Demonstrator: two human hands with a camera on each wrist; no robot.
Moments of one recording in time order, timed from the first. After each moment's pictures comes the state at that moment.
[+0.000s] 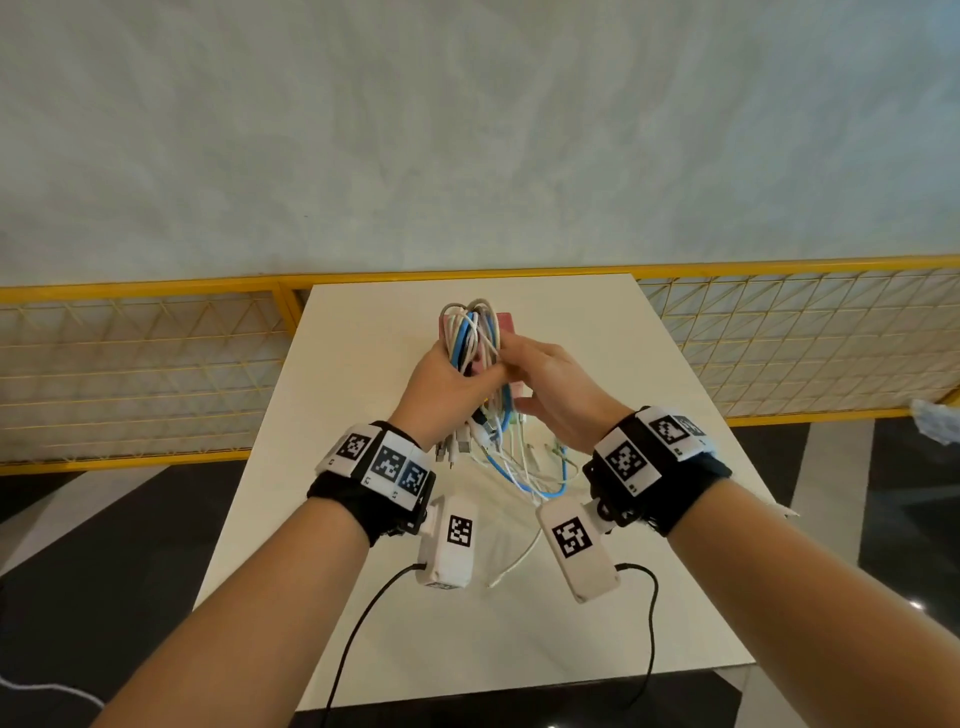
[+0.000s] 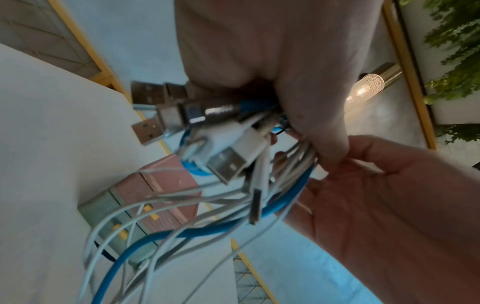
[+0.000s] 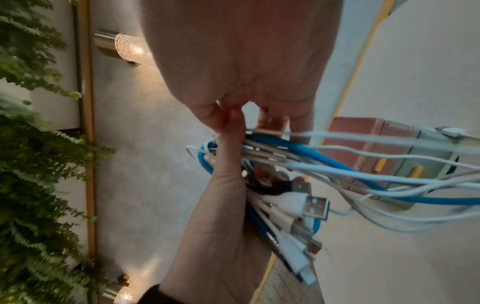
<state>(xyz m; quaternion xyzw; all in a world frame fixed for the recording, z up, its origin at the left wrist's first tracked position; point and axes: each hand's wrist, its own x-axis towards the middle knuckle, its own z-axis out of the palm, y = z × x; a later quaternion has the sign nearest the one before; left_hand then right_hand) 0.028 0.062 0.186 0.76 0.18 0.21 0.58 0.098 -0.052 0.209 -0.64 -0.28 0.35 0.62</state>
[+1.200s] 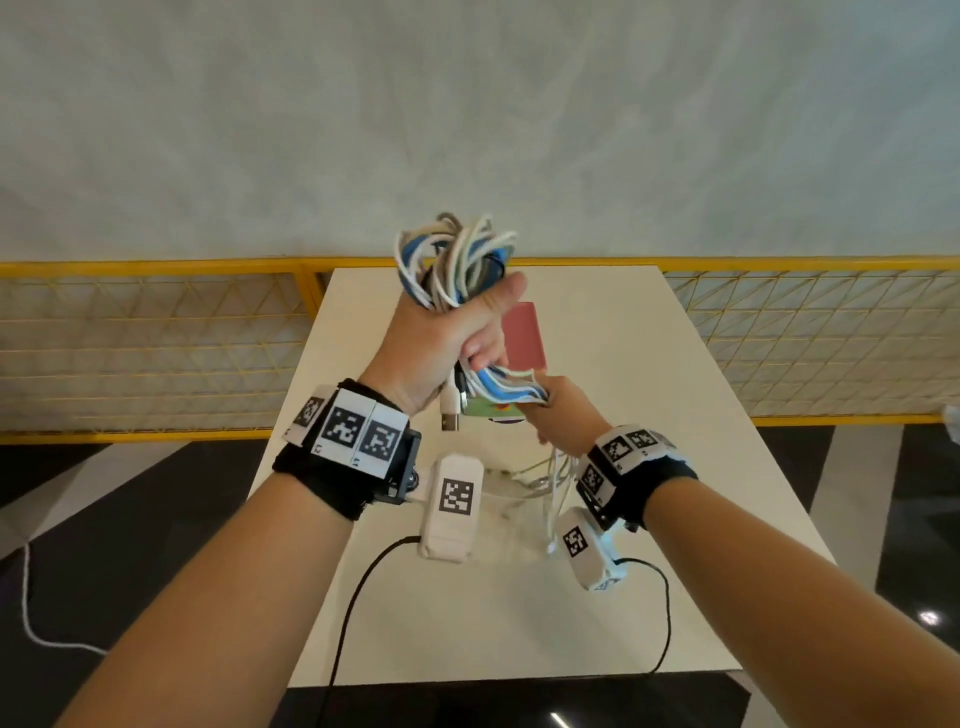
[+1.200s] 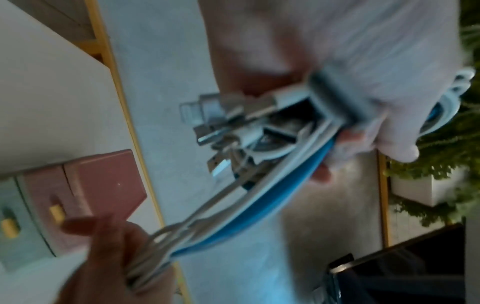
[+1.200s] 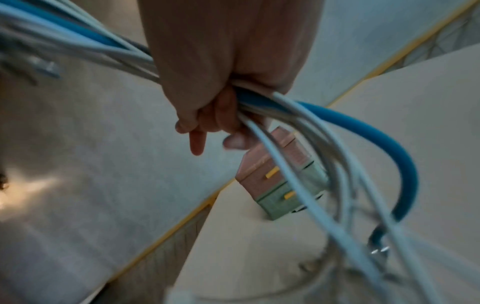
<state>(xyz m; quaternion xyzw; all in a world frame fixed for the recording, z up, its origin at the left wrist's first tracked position) -0.003 0.072 0.244 0.64 0.01 0.22 0.73 0.113 -0.041 0.140 -0.82 -0.38 0.19 0.38</state>
